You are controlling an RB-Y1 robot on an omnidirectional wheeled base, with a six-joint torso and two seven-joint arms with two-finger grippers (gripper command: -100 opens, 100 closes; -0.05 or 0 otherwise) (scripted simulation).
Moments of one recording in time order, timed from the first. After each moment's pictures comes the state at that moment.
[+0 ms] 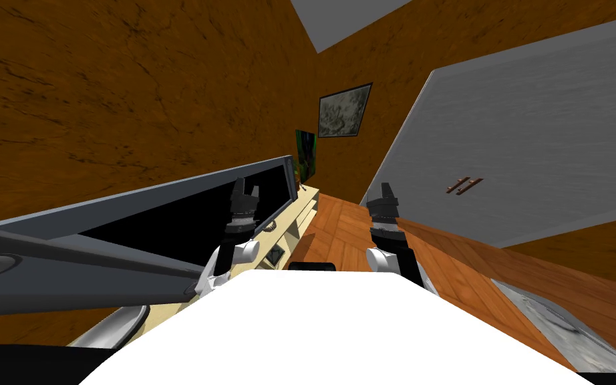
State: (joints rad) left arm 0.38 0.14 0.06 -2.25 -0.01 -0.44 0.05; right arm 0.47 -0.05 -0.01 -2.28 -0.01 -0.38 0.04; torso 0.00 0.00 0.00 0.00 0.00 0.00
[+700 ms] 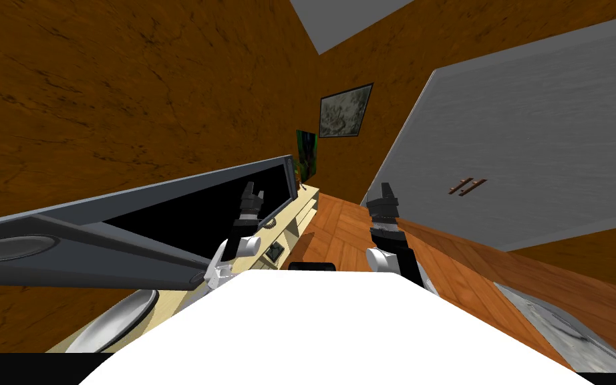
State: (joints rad) left arm 0.30 0.17 0.09 -2.13 0.02 -0.28 0.09; right arm 0.47 -0.05 -0.01 -2.28 -0.01 -0.38 0.04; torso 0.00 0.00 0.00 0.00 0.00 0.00
